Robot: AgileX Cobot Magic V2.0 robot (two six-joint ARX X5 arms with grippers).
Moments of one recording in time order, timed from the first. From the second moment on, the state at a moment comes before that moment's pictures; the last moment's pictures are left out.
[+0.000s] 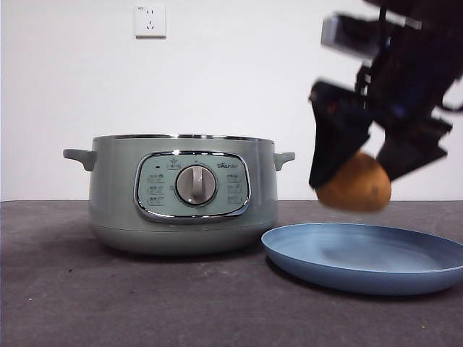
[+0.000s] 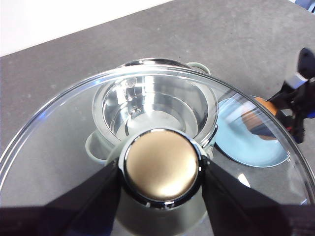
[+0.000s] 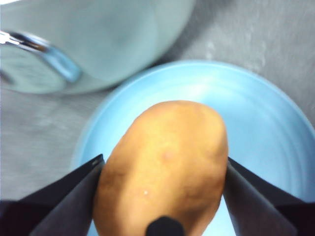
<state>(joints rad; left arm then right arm) -0.31 0.92 1.42 -1.05 0.21 0.12 0.52 1.35 0.79 -0.33 -0.05 0.05</state>
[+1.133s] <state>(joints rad) -0.38 1.31 1.42 -0.65 0.26 0.15 0.45 1.44 0.78 -0.29 -0.04 0.06</state>
